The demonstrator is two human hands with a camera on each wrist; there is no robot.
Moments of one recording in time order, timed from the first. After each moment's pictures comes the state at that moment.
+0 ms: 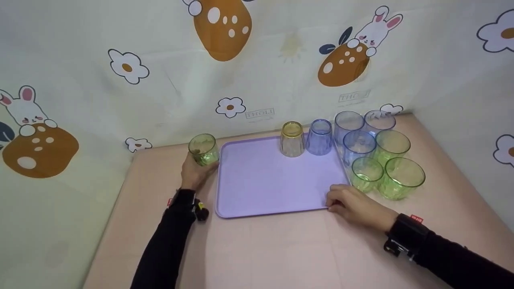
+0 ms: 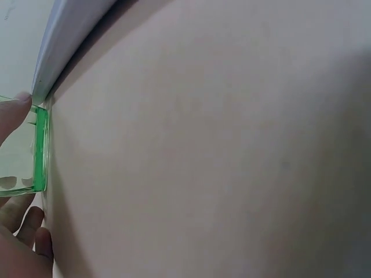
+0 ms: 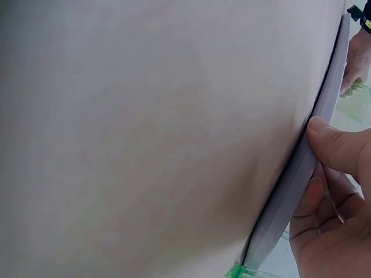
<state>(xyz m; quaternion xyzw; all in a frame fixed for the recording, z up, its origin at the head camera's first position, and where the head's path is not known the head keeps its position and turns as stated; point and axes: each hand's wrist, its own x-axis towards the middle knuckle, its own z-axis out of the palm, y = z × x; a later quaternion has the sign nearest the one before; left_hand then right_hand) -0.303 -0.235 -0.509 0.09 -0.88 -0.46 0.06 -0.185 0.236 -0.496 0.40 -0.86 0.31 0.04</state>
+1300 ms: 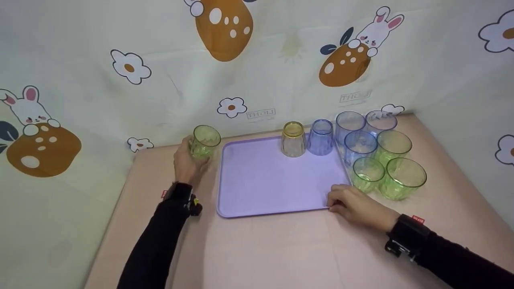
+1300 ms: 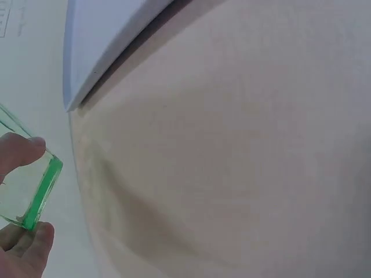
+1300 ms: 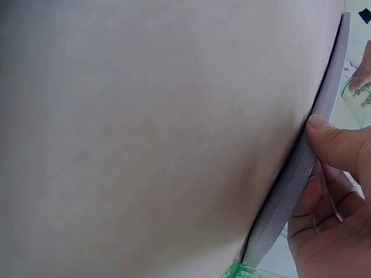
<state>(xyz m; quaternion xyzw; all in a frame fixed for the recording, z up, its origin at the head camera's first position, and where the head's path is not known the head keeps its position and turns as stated) -0.304 -0.238 -0.467 0.07 -0.90 -0.41 0.14 -0.185 0.235 -0.494 0.40 -0.86 0.31 0.03</state>
